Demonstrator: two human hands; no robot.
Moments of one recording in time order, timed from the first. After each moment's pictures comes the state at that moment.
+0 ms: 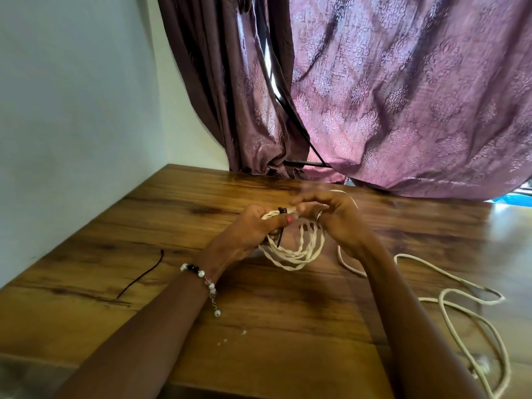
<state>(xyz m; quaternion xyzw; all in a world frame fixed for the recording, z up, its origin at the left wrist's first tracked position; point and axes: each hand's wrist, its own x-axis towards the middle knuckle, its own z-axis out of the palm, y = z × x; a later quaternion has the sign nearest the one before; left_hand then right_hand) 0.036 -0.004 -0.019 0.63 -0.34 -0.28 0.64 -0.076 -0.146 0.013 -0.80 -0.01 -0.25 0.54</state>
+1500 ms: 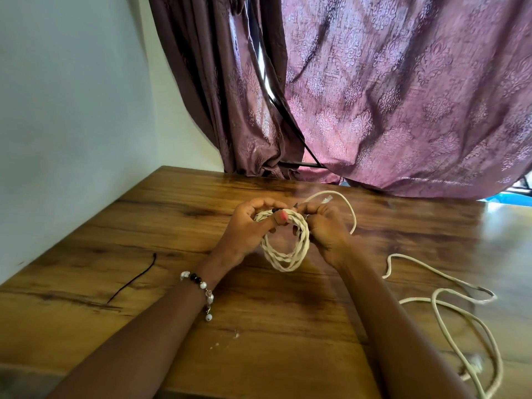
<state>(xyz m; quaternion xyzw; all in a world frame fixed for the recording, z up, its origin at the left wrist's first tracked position) 0.029 -0.007 -0.023 0.56 -0.44 -0.11 0.70 -0.064 -0.134 -0.001 -0.70 0.16 -0.24 0.66</state>
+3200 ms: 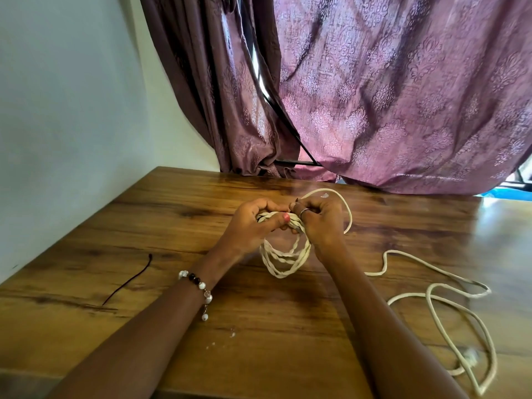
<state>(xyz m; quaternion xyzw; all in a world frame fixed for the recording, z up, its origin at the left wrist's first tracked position) 0.022 -0.012 -0.018 0.62 -0.43 -0.11 0.65 -0.051 -0.141 -0.016 -0.72 0.20 -0.39 0.53</state>
